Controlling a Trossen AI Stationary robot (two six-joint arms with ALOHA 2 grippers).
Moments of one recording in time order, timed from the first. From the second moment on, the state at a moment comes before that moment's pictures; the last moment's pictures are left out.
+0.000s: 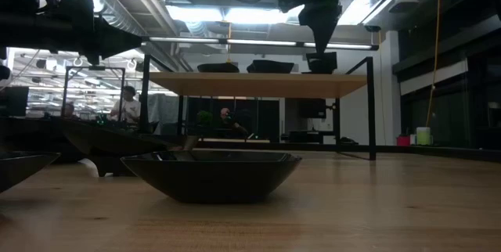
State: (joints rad) left arm 0.46 0.00 0.01 0.12 -0.06 -0.05; right arm -0.13 1.84 1.87 -1.52 0.61 0.20
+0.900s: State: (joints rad) left arm 0.46 0.00 0.01 0.12 -0.06 -0.05; right arm -0.14 1.84 1.85 -1.47 0.57 0.18
